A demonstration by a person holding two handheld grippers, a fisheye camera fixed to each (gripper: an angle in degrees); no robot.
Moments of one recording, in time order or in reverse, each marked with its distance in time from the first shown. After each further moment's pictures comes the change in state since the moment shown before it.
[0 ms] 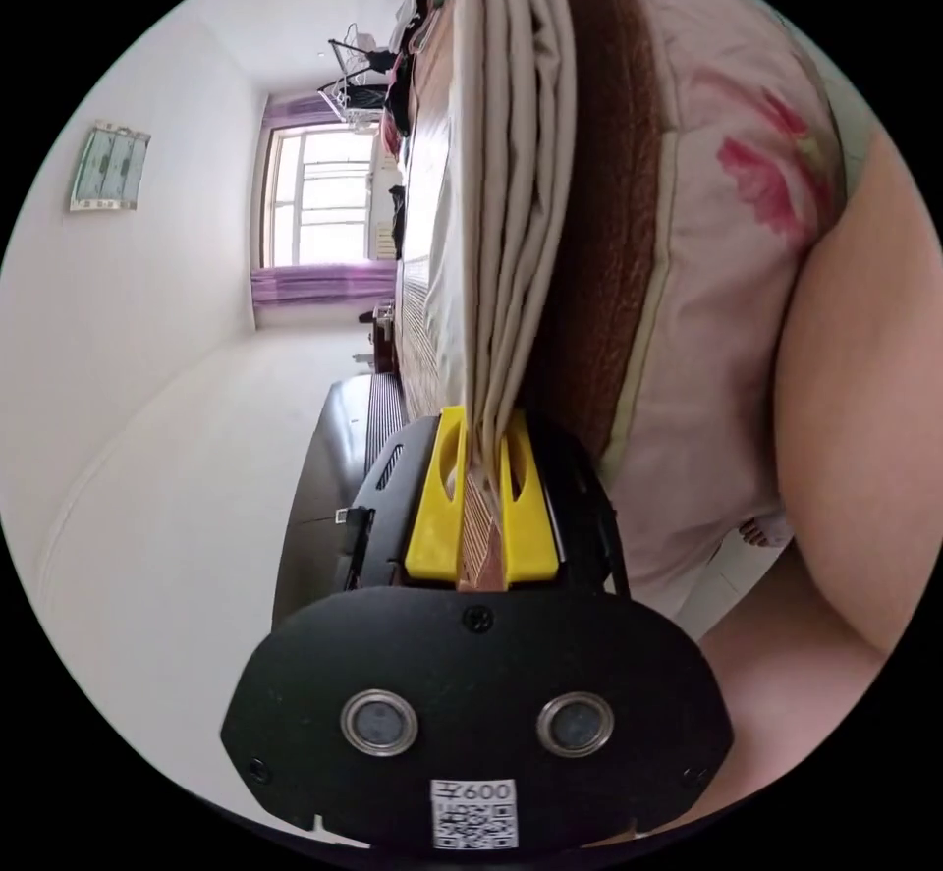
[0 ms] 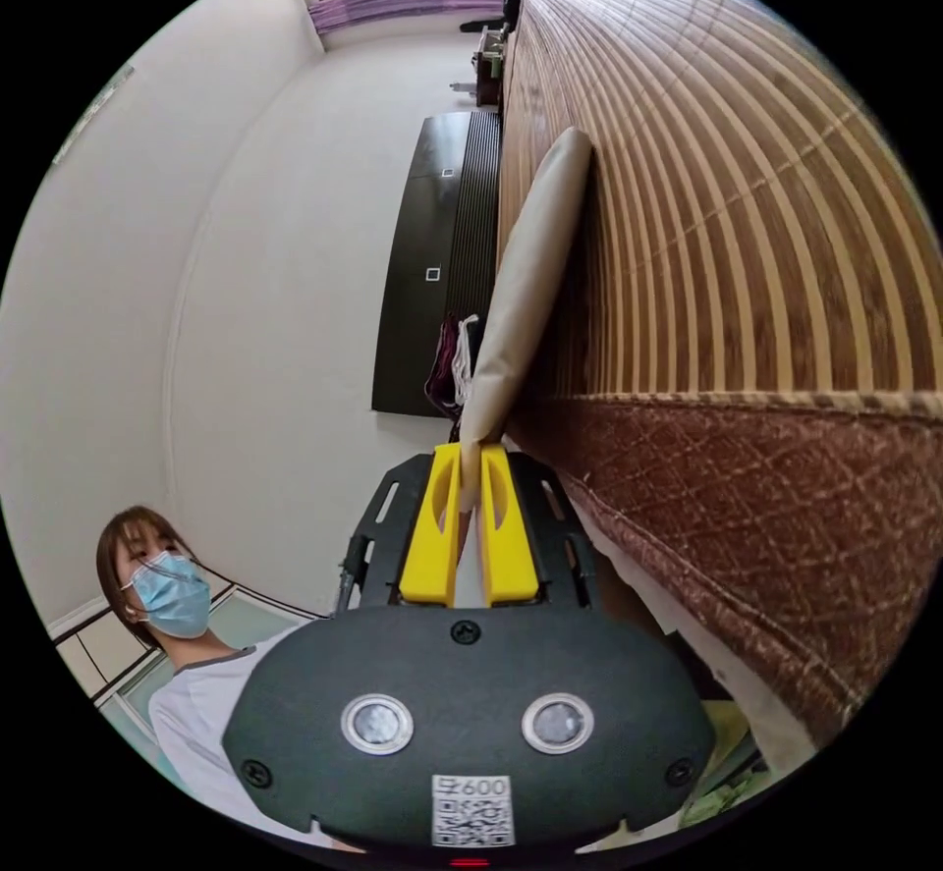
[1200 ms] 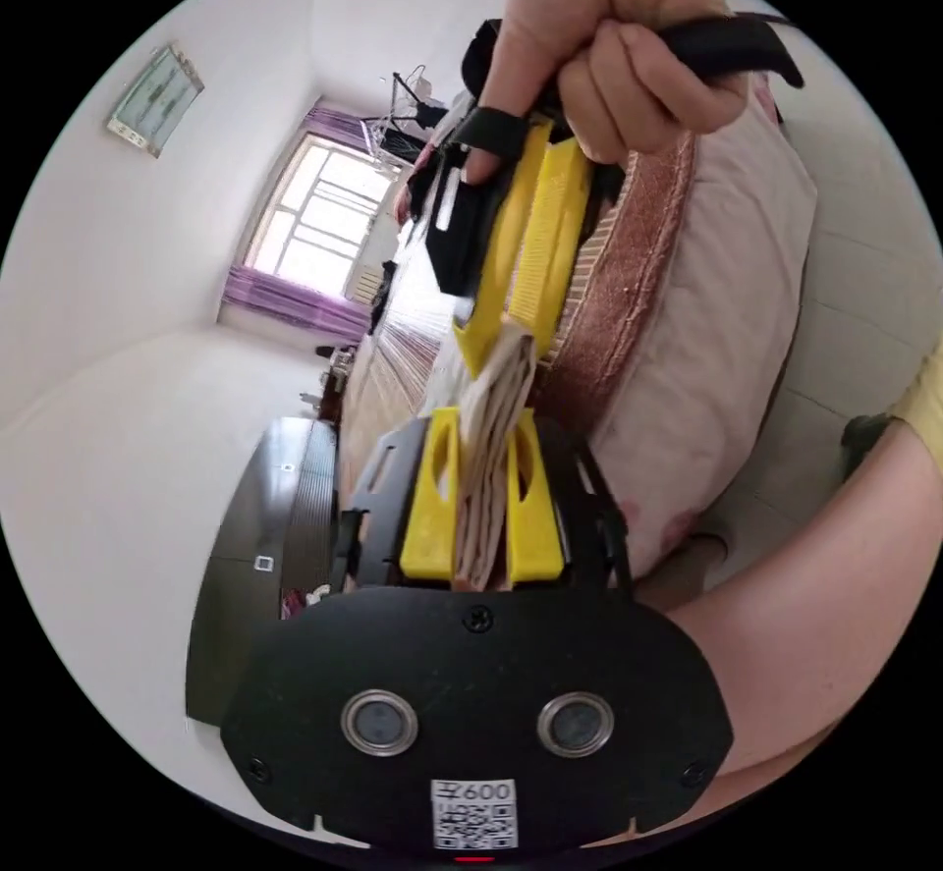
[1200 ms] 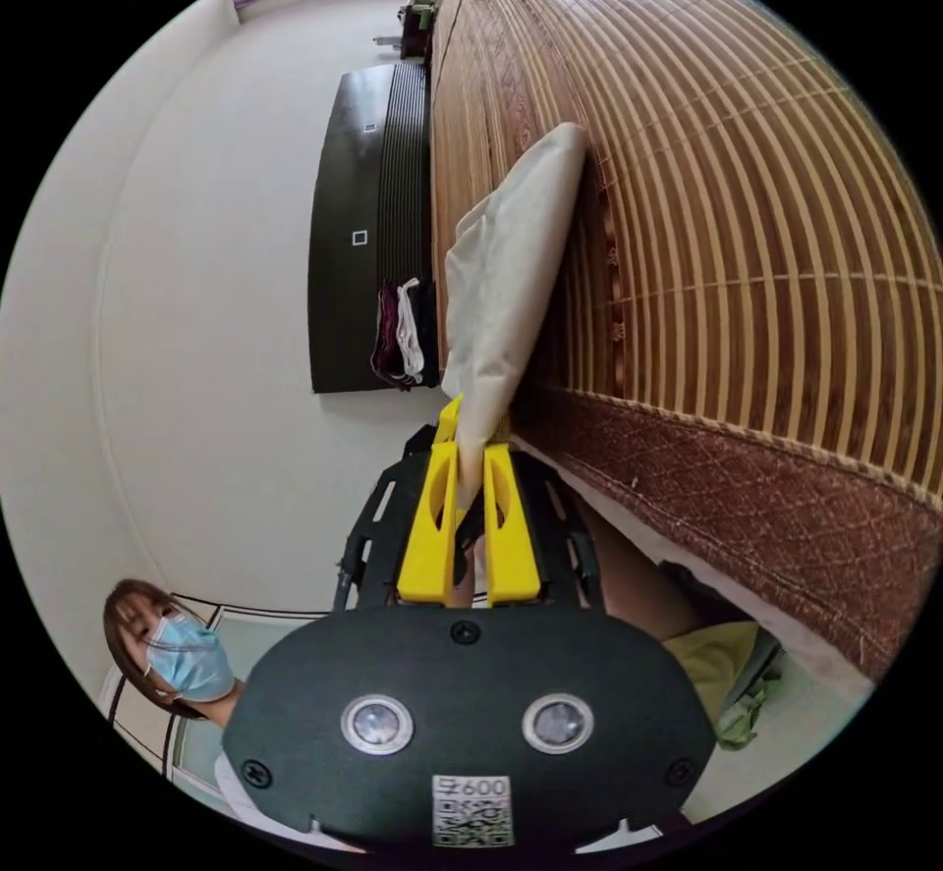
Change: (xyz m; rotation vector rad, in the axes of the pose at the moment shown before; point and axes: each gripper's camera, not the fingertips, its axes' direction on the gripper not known) left arm 0.033 -0.512 -0.444 0.211 0.235 -0.249; right arm -0.028 -0.113 0.125 -0.159 0.213 0.142
